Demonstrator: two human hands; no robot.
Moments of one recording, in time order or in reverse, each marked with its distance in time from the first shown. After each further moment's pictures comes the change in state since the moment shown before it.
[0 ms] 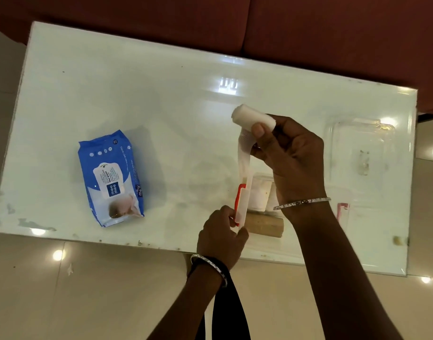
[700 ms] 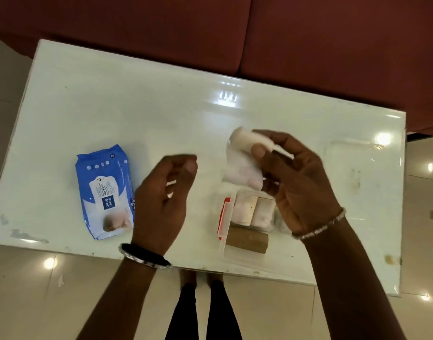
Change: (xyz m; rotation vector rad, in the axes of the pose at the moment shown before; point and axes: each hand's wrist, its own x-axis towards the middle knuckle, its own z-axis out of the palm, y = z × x) left_hand 0.013 0.039 -0.121 -0.523 0.396 0.332; right_hand 0.005 -0.030 -0.019 0.229 -0.195 0.272
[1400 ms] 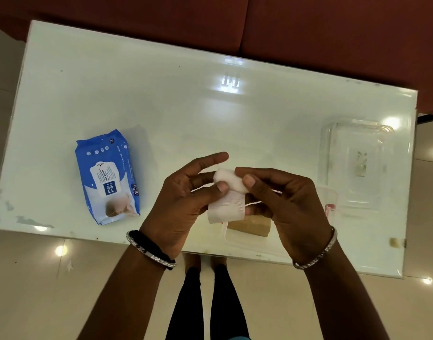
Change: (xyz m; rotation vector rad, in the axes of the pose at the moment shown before) left_hand -0.019 0.007 0.008 -0.542 -0.386 -0.450; right_hand -0.044 0.040 -0.006 -0.128 0.017 0.072
